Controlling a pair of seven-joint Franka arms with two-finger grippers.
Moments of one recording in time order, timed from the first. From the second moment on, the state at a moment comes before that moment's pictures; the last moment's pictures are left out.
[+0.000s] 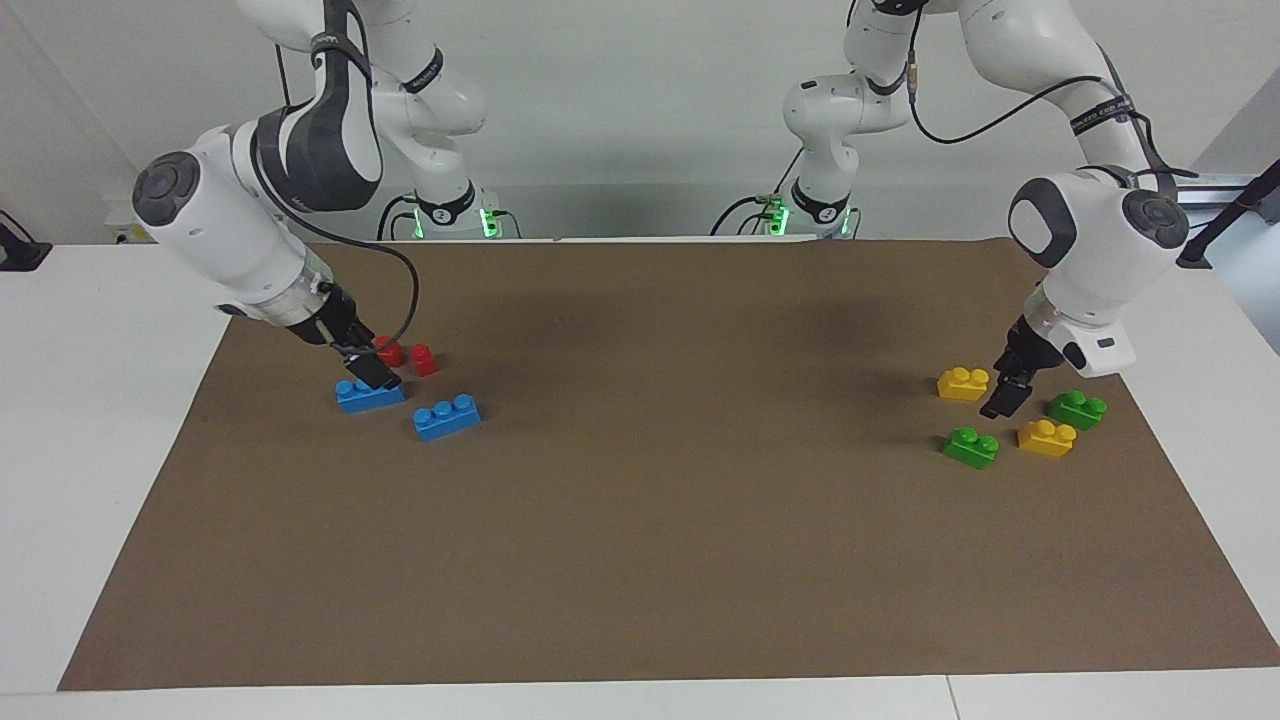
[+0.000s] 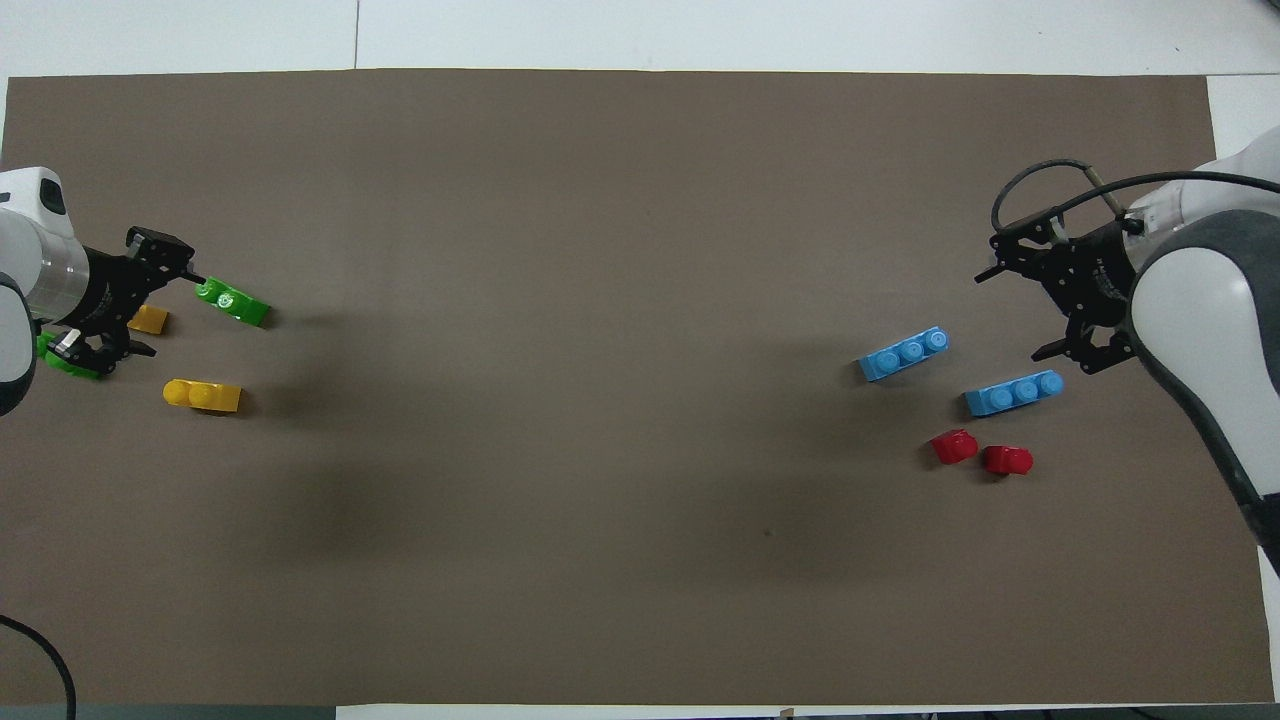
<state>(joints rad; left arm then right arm) 0.07 0.19 0.03 -1.90 -0.02 2.11 -0.83 -0.12 0.13 0.10 -1.81 0.23 1.82 0.93</state>
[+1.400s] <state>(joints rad) 0.08 0.41 0.03 -1.85 -0.02 2.29 -1.01 -0.15 0.17 0.09 -1.97 0.29 1.99 0.91</state>
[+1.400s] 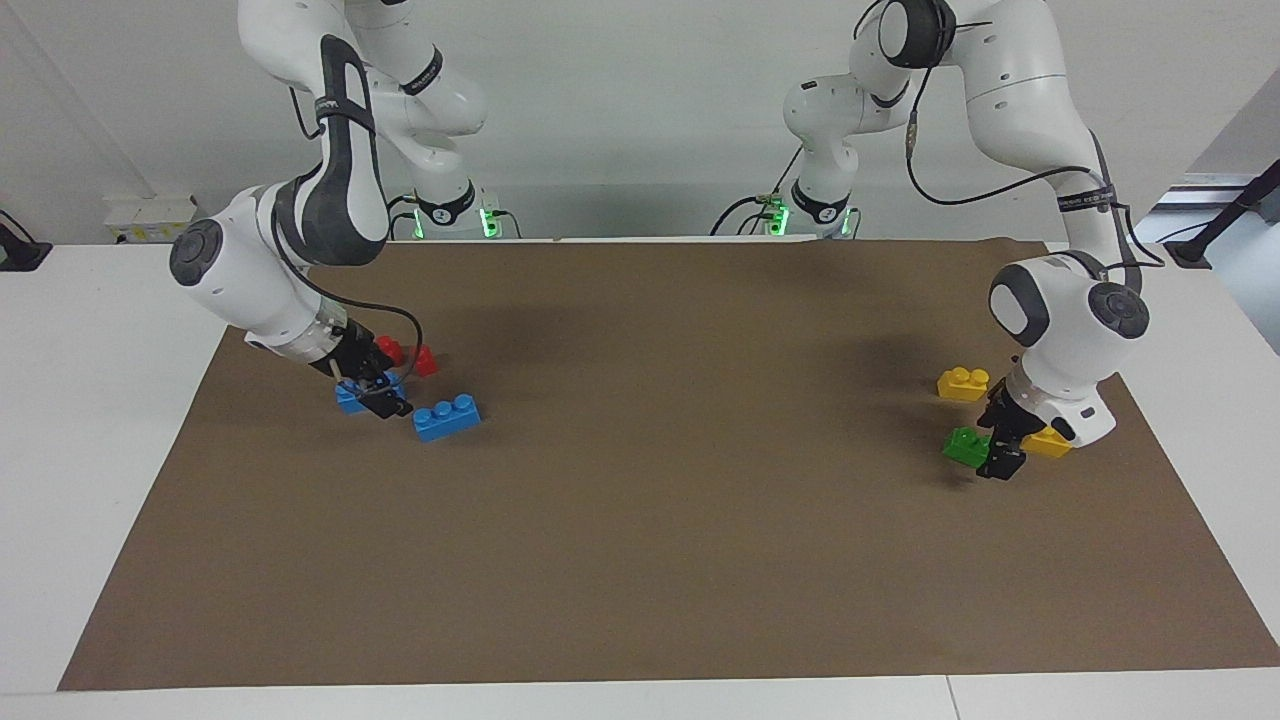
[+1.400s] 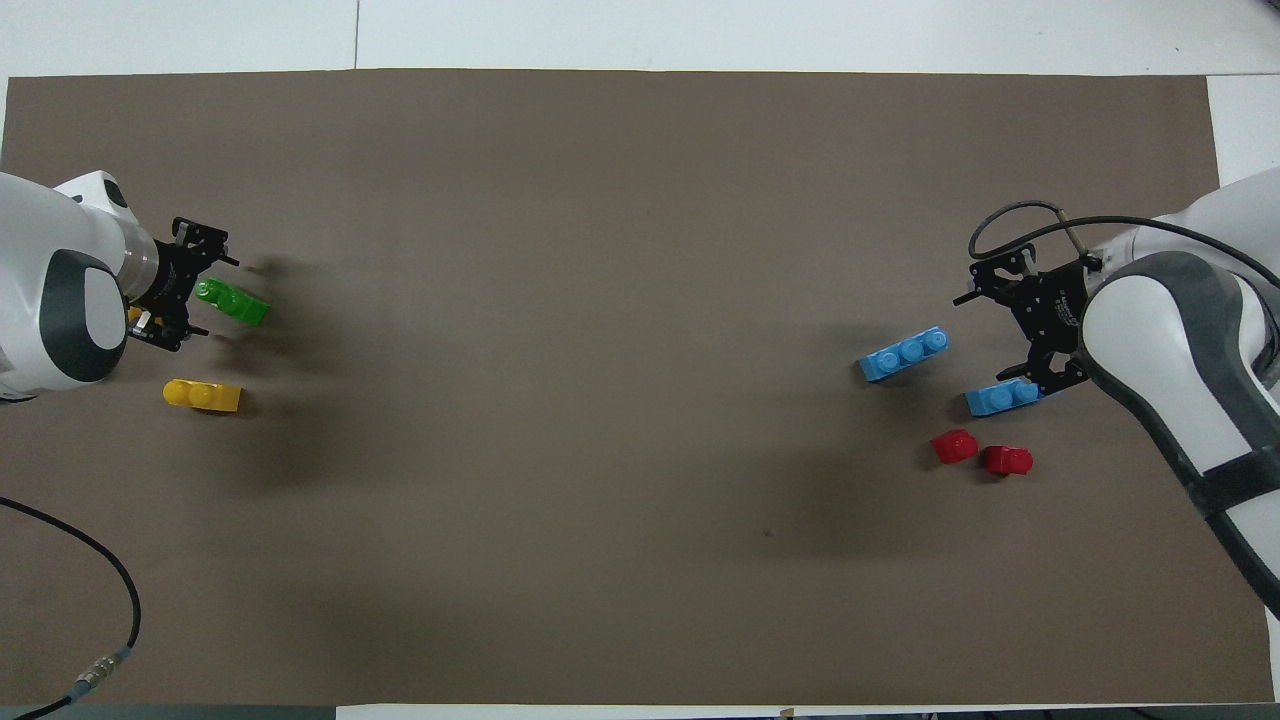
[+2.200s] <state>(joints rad) 0.11 0.41 0.02 -1.85 -0.07 2.29 -1.01 -0.15 0.25 0.10 -1.97 0.35 2.07 0.91</state>
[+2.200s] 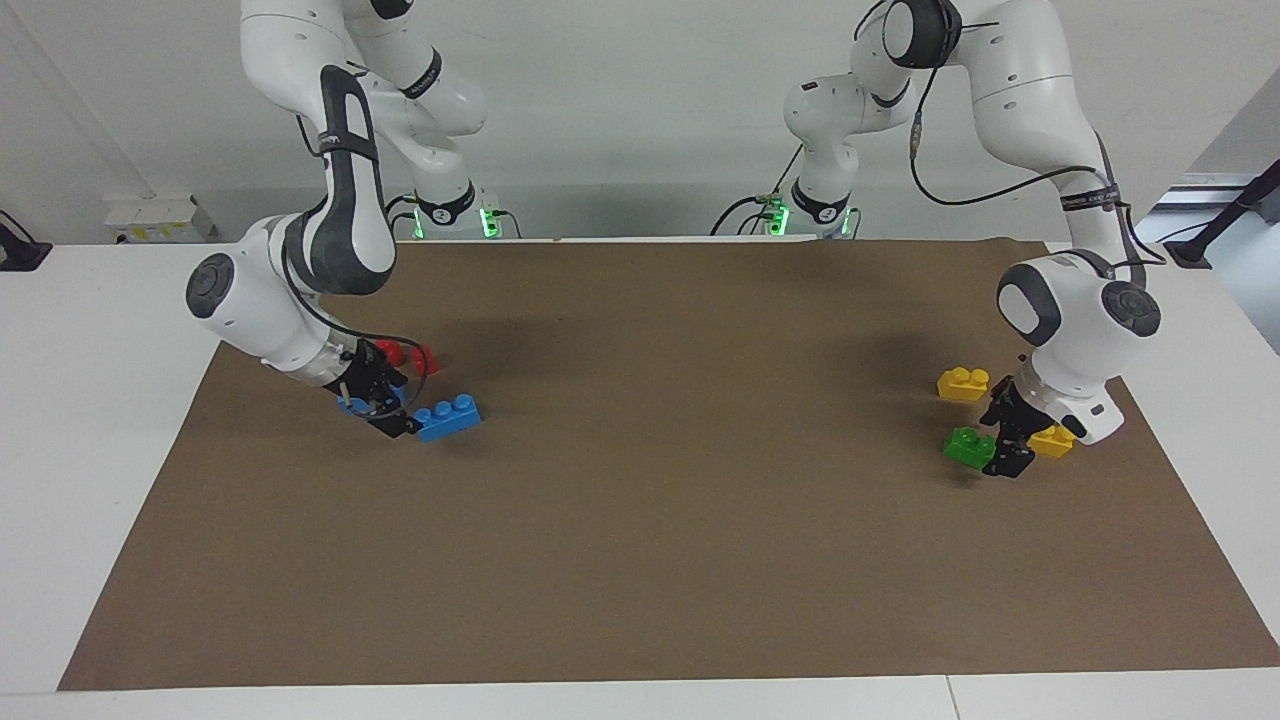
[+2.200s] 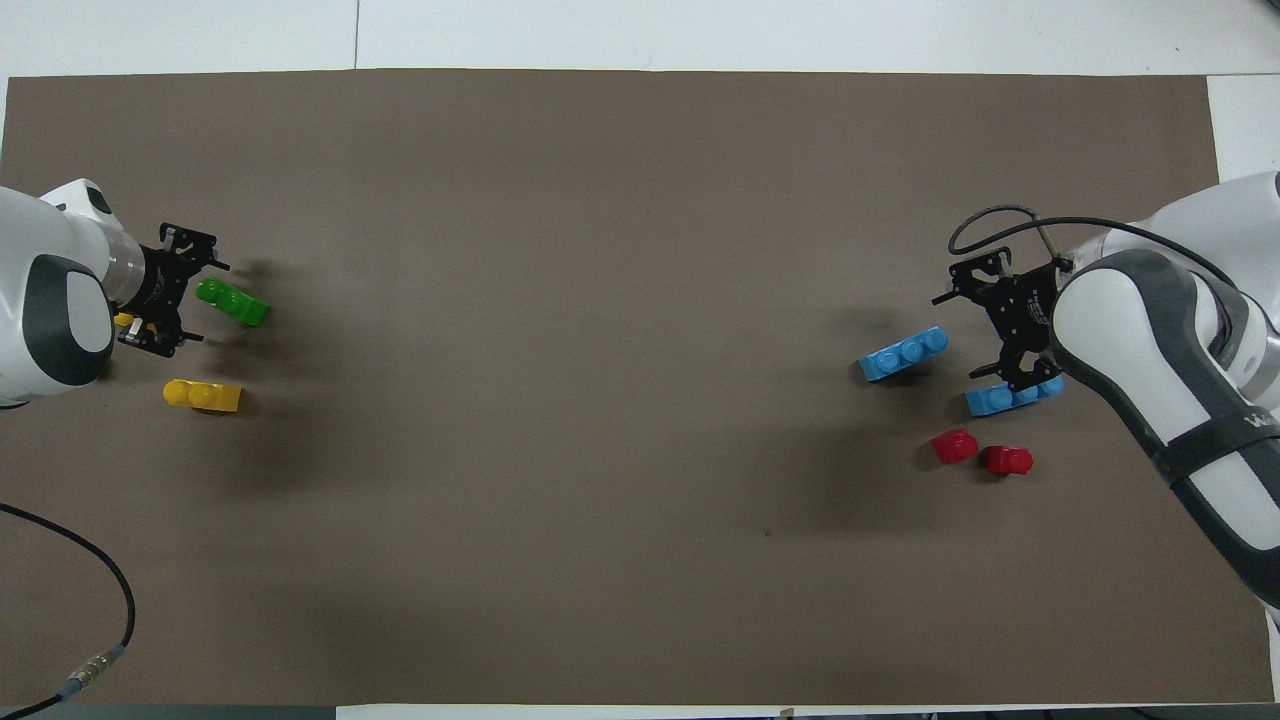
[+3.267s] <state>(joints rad) 0.11 0.42 0.01 -1.85 -0.10 2.29 -1.01 -0.13 0.29 0.10 -2.00 0.39 2.15 0.91</state>
